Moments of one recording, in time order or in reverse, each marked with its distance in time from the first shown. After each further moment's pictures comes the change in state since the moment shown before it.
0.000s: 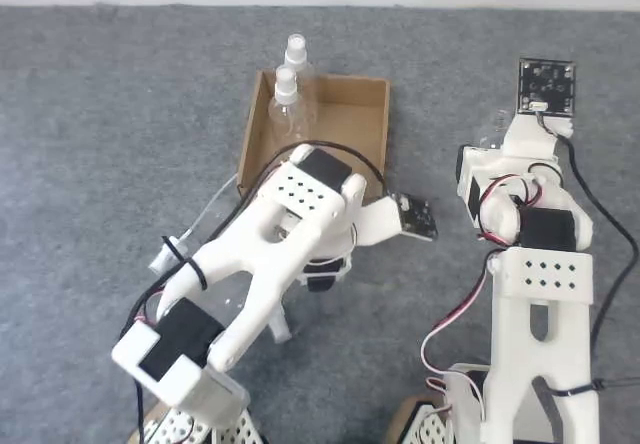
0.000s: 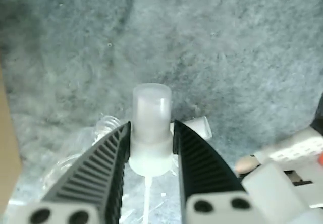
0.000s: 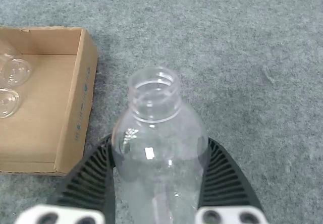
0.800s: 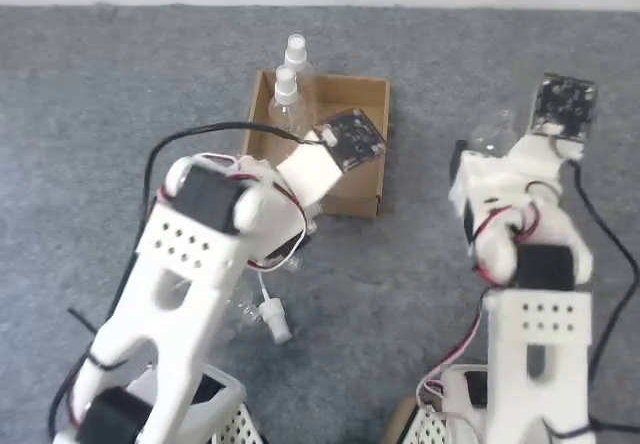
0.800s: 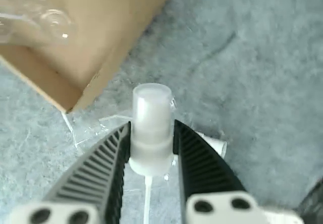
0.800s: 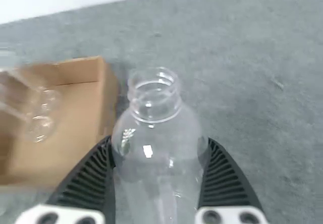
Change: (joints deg) left arm -8.3 -31.0 -0.2 -0.4 20.2; right arm -4.4 -12.4 4.9 0.0 -8.4
